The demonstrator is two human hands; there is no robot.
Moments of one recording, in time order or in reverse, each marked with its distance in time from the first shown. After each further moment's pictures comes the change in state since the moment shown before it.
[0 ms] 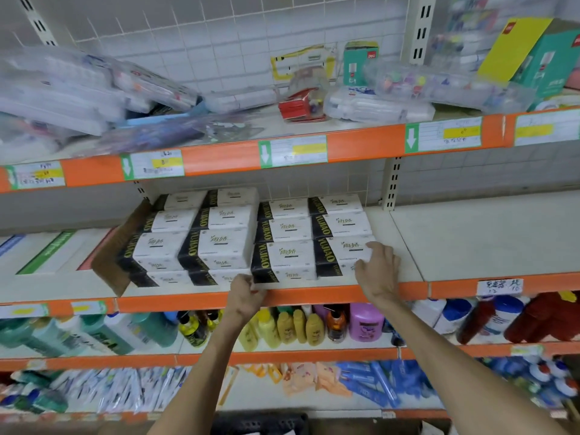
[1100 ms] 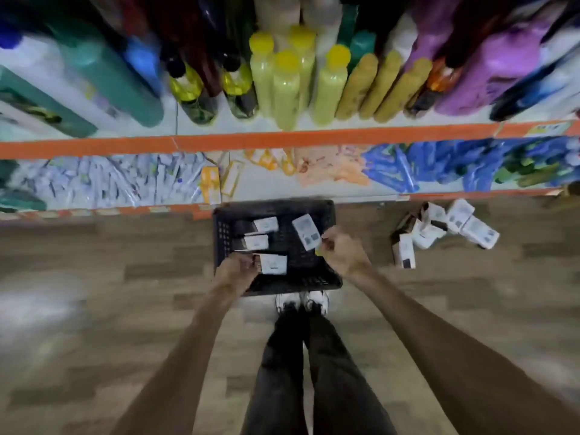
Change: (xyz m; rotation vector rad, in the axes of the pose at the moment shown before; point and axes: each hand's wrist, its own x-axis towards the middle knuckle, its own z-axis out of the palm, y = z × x) left_hand -0.147 -0.458 0.028 0.094 -0.467 -0.684; right_hand -0.324 0.090 0.350 -0.192 -0.819 0.359
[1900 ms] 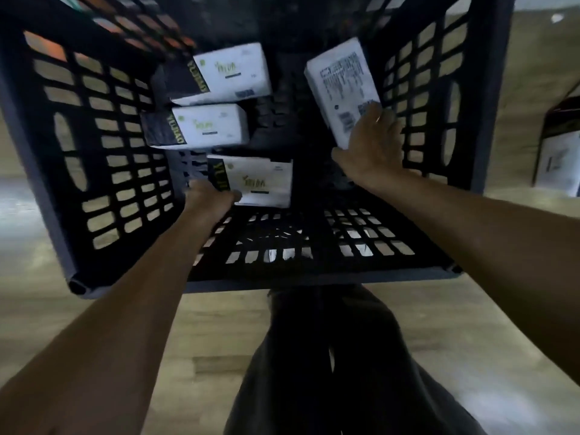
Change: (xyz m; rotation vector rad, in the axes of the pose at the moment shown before) left_hand 0.414 -0.257 0.262 0.029 0.017 -0.393; right_hand 0.380 0.256 0.336 -0.303 0.090 0.182
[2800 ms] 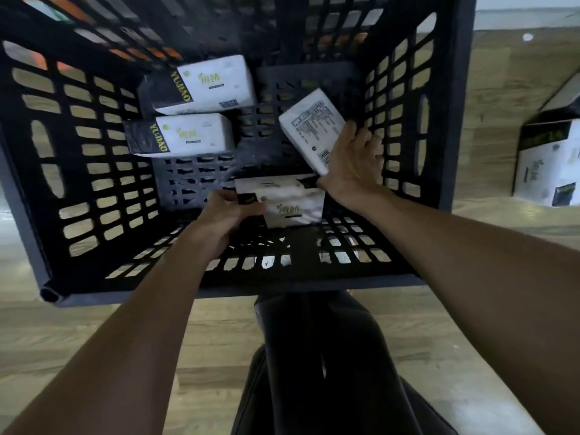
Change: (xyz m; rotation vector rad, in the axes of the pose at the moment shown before) left_hand -0.012 0.004 0.042 -0.492 -0.289 -0.019; right_hand 0.006 0.016 0.021 -0.157 0.073 -0.061
